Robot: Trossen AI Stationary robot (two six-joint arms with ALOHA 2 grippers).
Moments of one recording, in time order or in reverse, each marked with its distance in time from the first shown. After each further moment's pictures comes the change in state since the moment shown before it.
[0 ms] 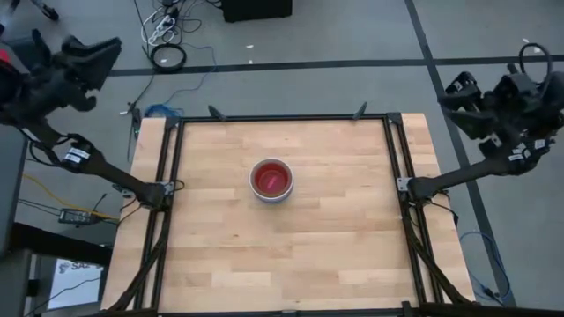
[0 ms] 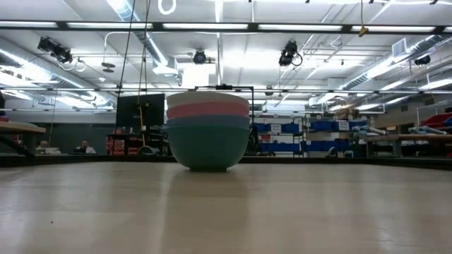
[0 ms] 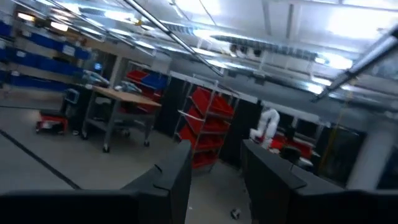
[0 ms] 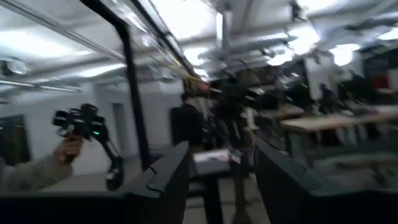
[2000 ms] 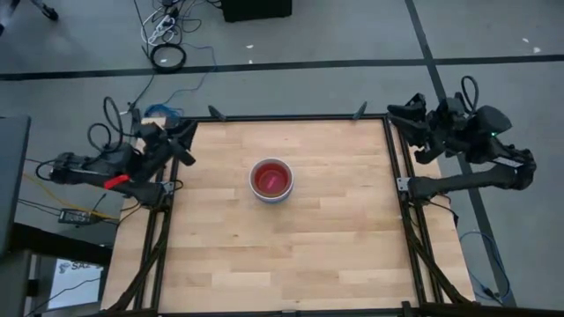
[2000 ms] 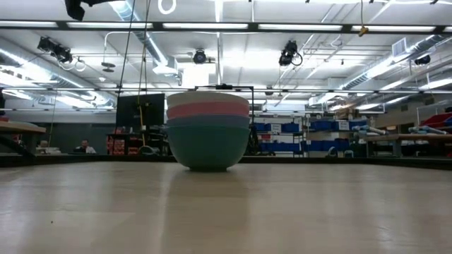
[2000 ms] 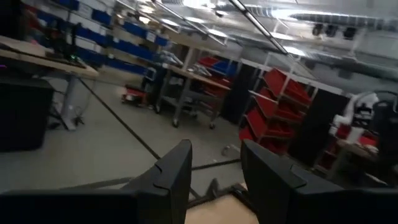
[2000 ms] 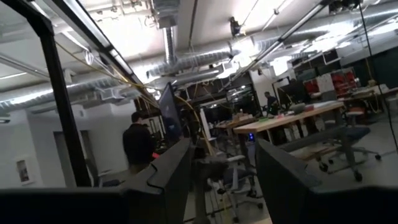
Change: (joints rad) left arm 0.091 -0.637 -1.640 0.887 -0.220 -0.100; right arm -0.179 -0.124 -0.577 0.506 0.096 0.082
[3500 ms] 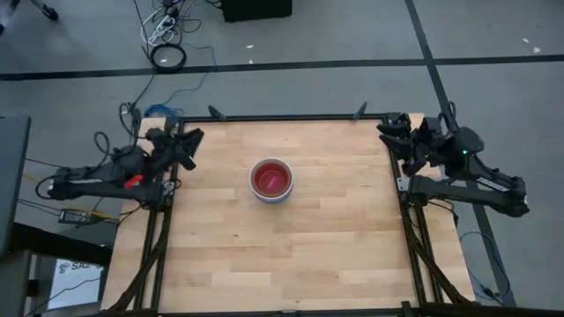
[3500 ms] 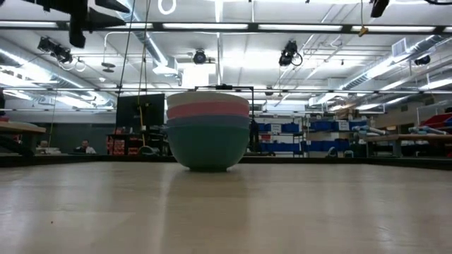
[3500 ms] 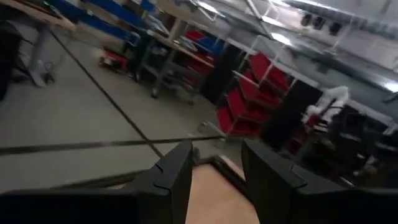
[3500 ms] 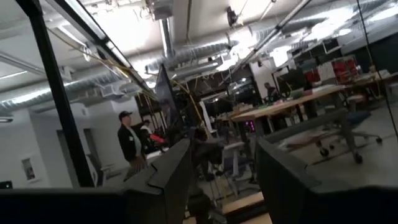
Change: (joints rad) left arm 0.204 -0.143 -0.130 -0.175 0.298 -0.290; right arm -0.284 -0.251 -0.424 0.146 -0.270 0.139
